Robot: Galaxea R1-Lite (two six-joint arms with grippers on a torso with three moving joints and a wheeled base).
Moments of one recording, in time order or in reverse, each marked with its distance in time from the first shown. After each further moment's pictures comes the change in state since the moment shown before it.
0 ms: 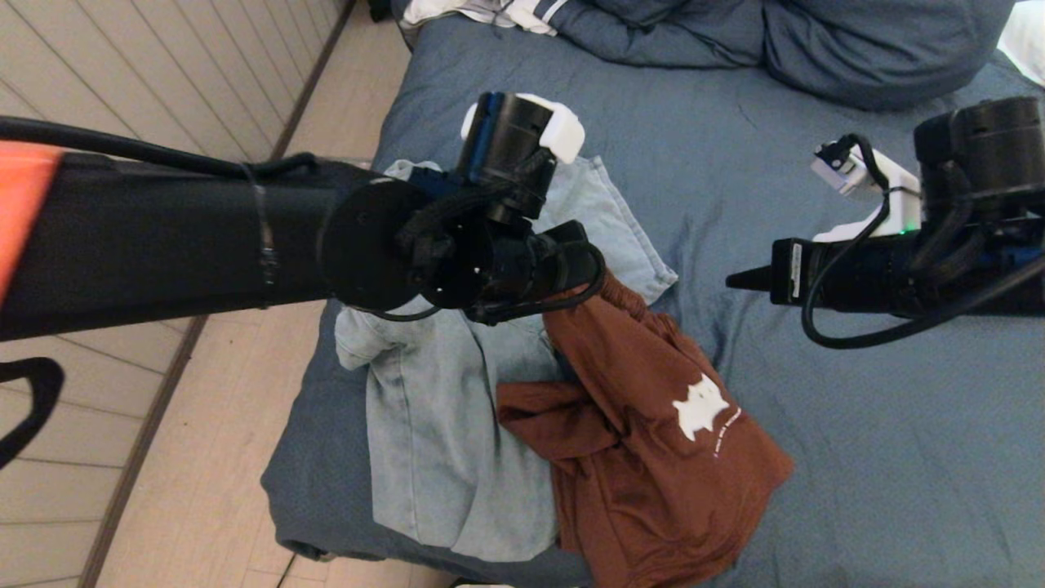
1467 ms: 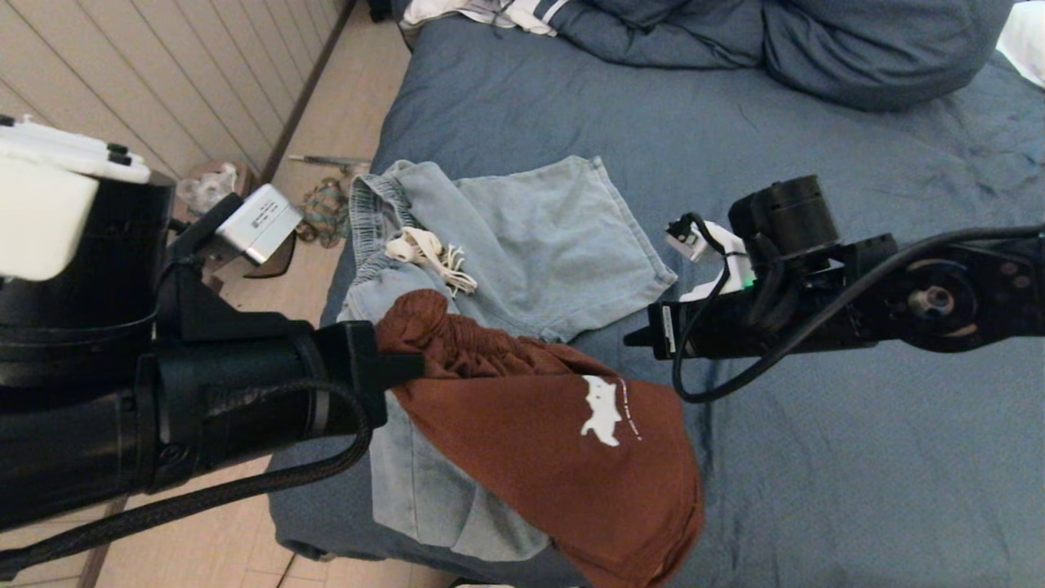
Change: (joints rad) left arm -0.021 -0.667 0.801 -0.136 -0.066 0.073; right arm 0.204 0.217 -0.039 -0.021 0.019 0.025
